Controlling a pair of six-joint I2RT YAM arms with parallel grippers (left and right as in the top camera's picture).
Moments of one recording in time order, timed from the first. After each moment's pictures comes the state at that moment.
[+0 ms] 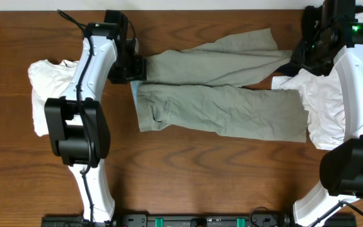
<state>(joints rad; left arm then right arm) -0.09 2.15 1.85 -1.19 0.20 -0.12 -0.08 1.86 1.82 -1.16 -0.06 0.44</state>
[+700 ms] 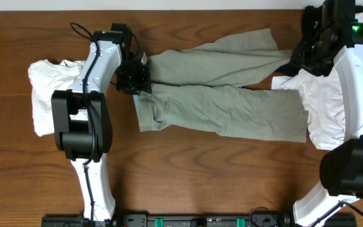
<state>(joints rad) -0.09 2.21 1.79 -1.20 0.37 -0.11 -0.08 1.86 1.82 -1.17 -0.07 0.44</state>
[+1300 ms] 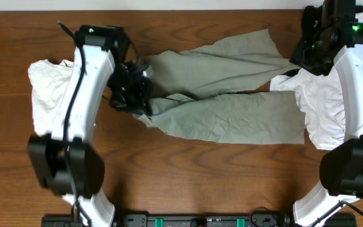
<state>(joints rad) -0.18 1.85 1.77 -1.70 0.47 0.01 -0.08 1.86 1.82 -1.16 -0.07 0.44</state>
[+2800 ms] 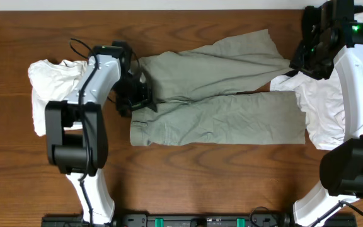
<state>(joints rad) -0.10 2.07 1.54 -1.25 0.44 -0.19 -0.08 1.86 1.82 -1.22 -0.07 0.40</state>
